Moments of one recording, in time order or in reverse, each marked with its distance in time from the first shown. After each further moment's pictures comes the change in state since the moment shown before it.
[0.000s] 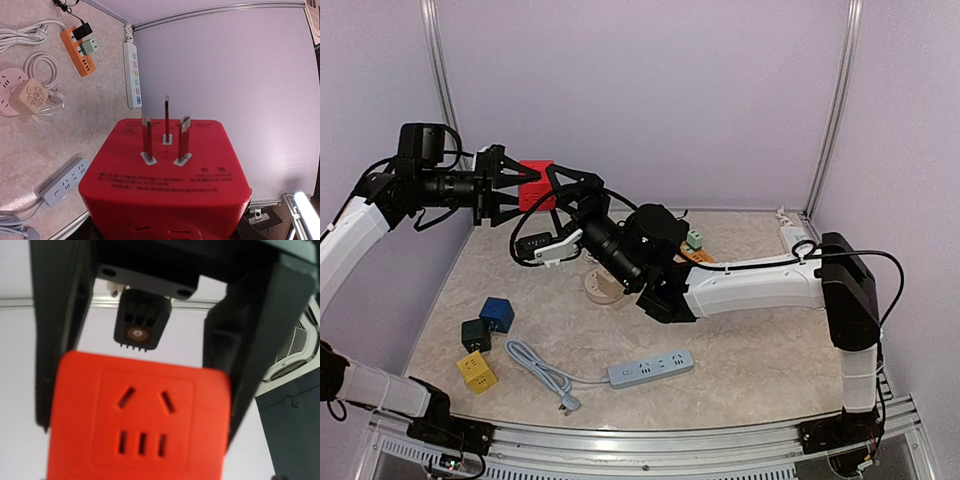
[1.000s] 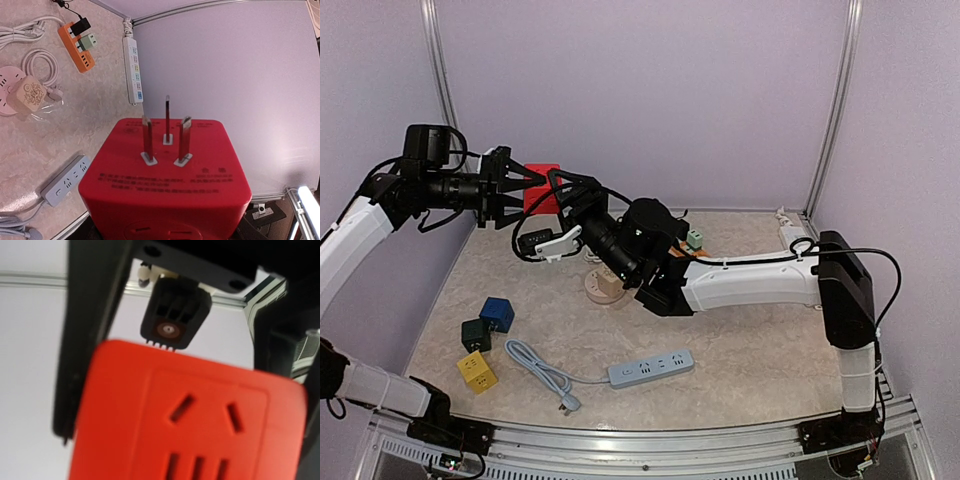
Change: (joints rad) left arm -0.026 0.010 -0.010 0.003 0.005 0.006; right arm -0.012 0.021 0.043 -0.077 0.025 -0.058
